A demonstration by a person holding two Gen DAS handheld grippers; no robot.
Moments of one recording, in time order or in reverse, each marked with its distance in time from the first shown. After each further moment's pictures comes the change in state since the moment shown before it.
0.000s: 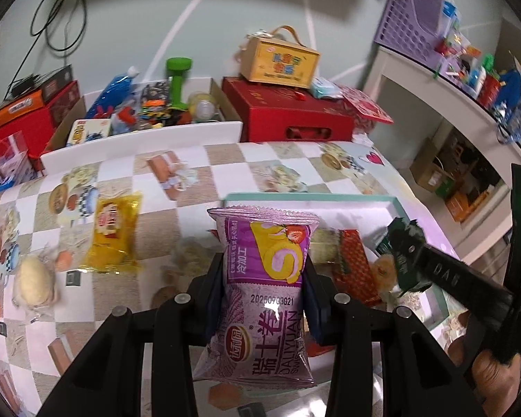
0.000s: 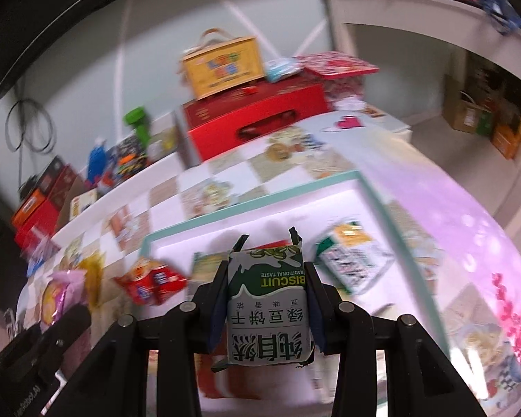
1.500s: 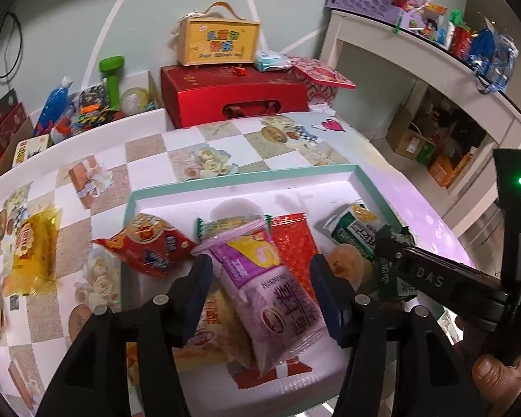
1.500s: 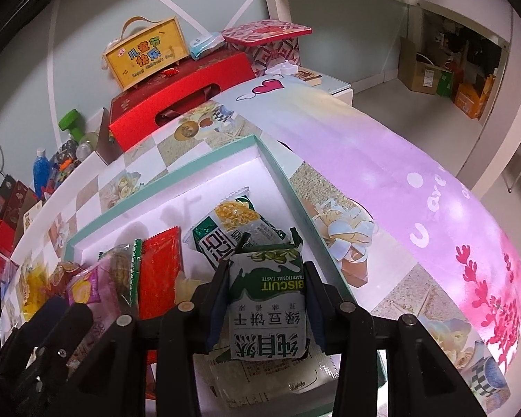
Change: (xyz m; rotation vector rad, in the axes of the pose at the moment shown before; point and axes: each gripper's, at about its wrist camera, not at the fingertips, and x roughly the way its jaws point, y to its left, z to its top) left arm 0.057 -0.071 -0.006 0.121 0.052 -0.061; right arm 0.030 -0.067 -0.004 0.101 0.111 -0.120
